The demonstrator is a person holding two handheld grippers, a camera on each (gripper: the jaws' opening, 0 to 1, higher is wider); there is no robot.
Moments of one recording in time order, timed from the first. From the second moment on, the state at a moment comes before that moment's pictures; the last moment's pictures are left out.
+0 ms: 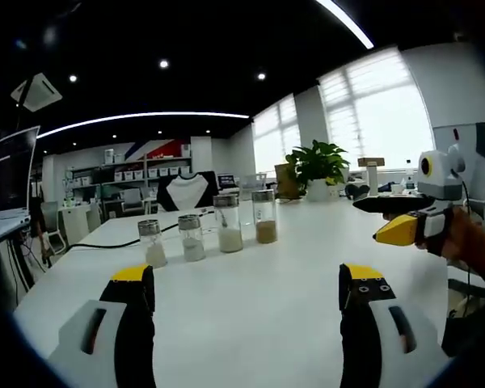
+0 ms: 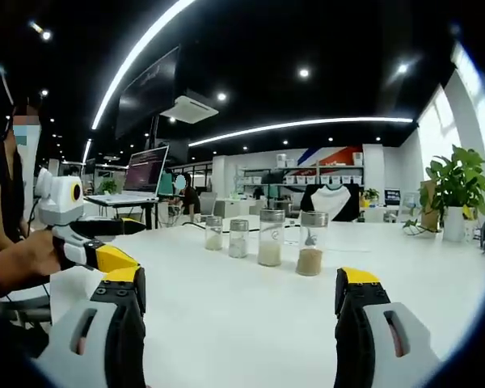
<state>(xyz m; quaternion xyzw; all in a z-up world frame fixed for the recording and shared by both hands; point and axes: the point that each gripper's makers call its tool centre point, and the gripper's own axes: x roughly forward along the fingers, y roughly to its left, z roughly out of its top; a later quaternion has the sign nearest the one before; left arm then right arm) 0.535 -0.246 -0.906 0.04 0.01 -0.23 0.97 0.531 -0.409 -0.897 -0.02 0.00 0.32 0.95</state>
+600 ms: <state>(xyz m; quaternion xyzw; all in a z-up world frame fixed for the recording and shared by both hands) 0.534 -0.249 -0.905 0.01 0.01 -0.24 0.97 0.529 -0.414 -0.885 -0.01 -0.03 0.32 0.95</state>
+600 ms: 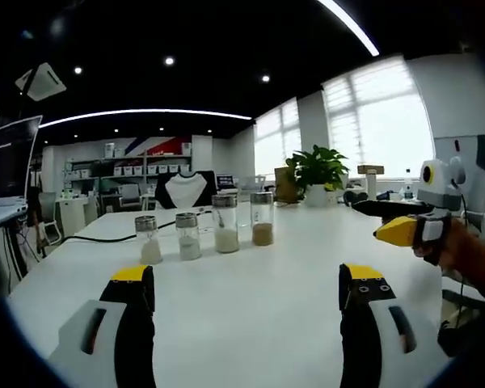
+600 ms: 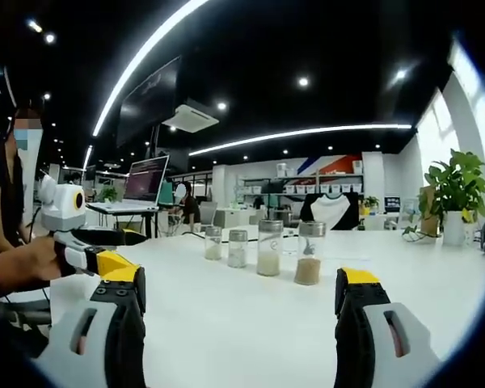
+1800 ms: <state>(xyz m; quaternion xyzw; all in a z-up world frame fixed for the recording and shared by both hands) 0.539 -0.230 -0.895 -0.03 -0.02 -0.20 0.98 0.527 -0.415 -0.880 -0.01 -0.05 0.31 0.95</state>
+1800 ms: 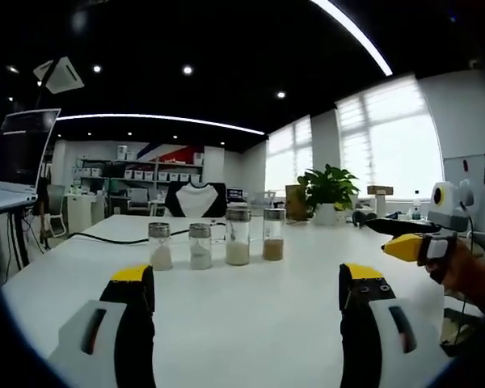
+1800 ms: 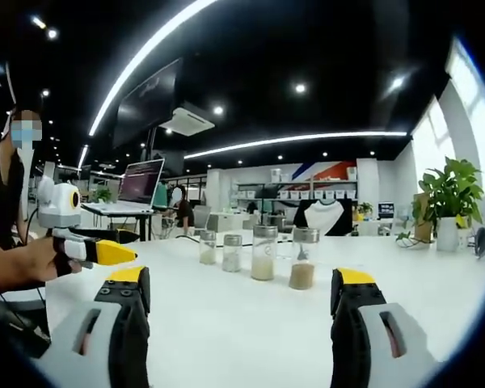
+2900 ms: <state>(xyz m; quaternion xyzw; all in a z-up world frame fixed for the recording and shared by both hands) 0.579 -0.188 -0.891 0.04 -0.02 -0.14 0.99 0.530 -0.409 -0.887 -0.02 -0.05 0.31 0.95</state>
